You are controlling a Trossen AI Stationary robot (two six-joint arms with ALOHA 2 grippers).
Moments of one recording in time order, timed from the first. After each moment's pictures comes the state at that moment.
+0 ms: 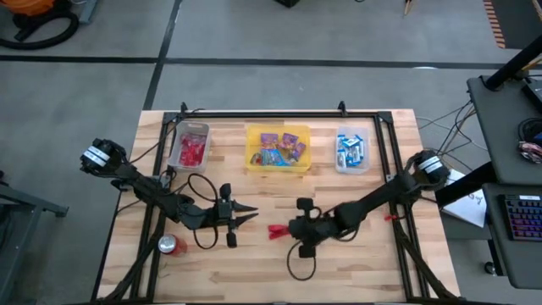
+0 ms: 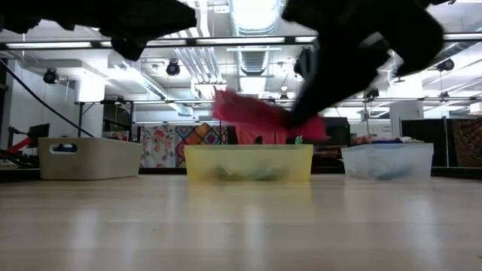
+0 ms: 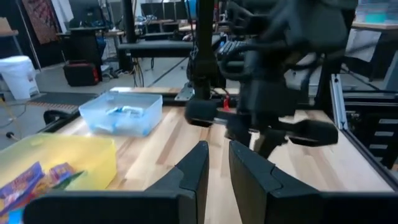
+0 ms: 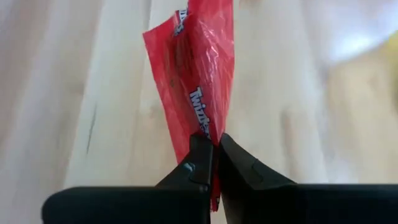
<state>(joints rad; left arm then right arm) -0.53 1.43 0.52 0.83 -0.70 -0.06 0.44 1.81 1.08 -0.23 0.34 0.26</state>
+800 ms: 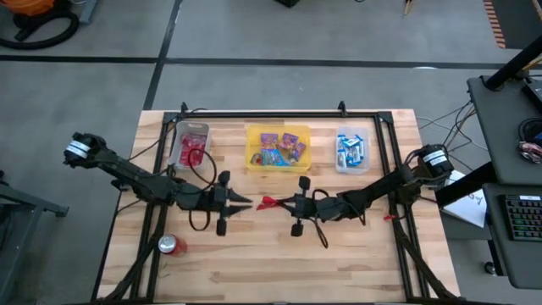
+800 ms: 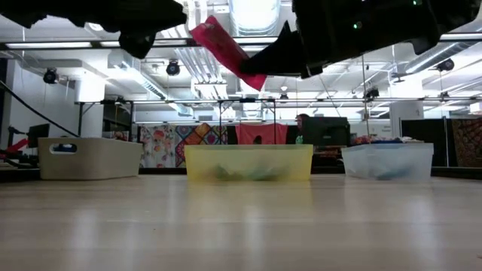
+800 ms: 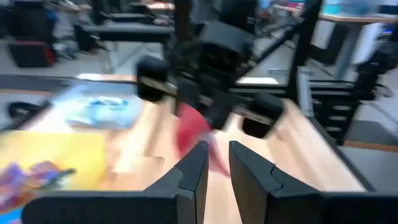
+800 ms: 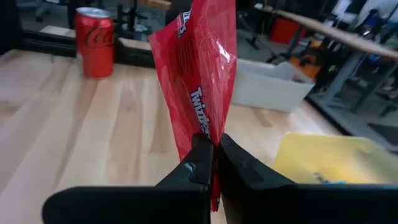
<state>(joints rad) -0.39 1.16 0.52 0.48 -0.38 -0.10 0.32 1.72 0.76 0.72 0.51 -0.10</state>
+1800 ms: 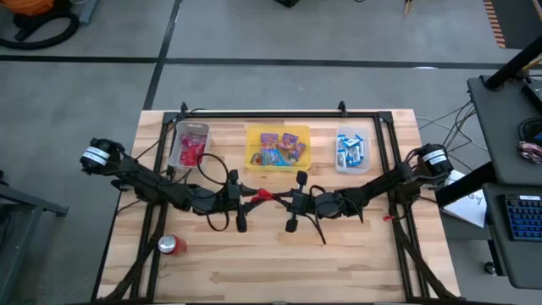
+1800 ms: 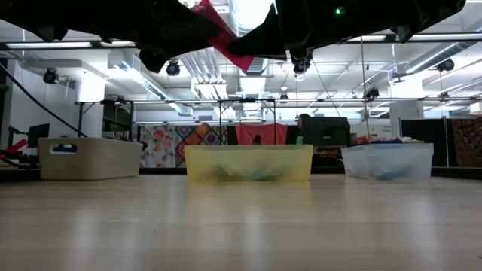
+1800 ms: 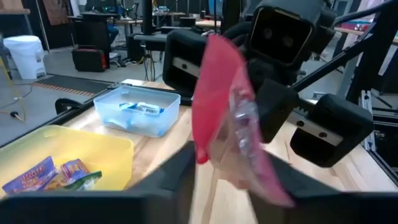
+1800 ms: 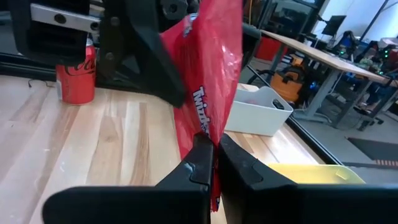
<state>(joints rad) -0.35 1.42 0.56 0.78 -0.55 -0.13 0.29 1.72 0.83 0.76 0.54 -0.18</state>
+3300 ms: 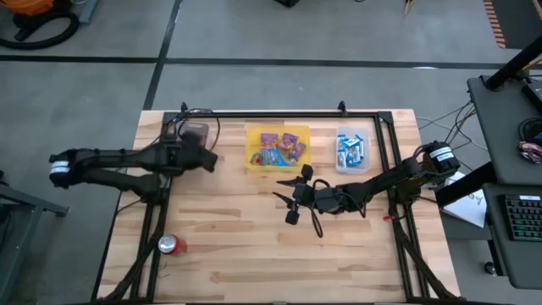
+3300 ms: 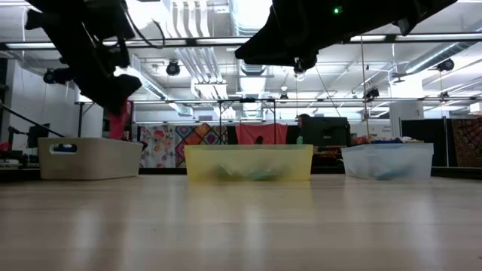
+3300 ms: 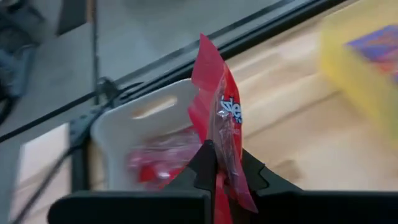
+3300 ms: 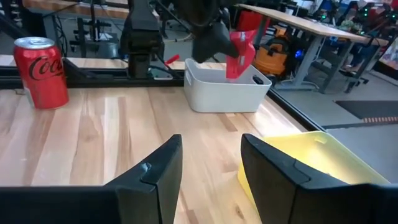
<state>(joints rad) 0.15 0.97 0.66 -0.81 -0.85 -0.73 0.27 1.65 0.83 0.60 0.60 -0.02</state>
